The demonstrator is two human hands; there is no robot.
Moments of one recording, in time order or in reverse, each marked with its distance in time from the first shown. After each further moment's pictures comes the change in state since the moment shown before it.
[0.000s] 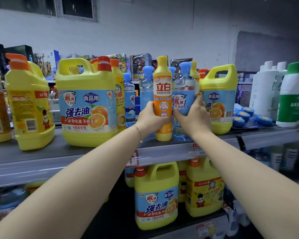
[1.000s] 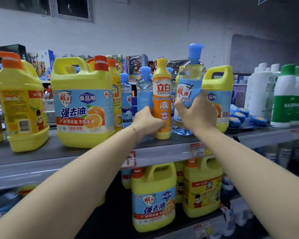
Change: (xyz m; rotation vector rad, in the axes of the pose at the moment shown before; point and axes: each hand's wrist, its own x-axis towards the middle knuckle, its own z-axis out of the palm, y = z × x) left_hand 0.005 -0.003 -0.005 0.189 -0.016 -0.087; right_hand 0.001 -0.014 -0.026 -0.046 0.103 -0.033
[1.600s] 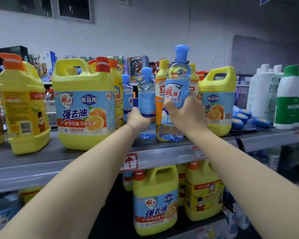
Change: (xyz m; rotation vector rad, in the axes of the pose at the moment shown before) left_hand 0.022 -0.017 -0.011 -0.151 0.159 -0.101; right_hand -0.007 -0.029 0.007 0.184 -0.091 -0.044
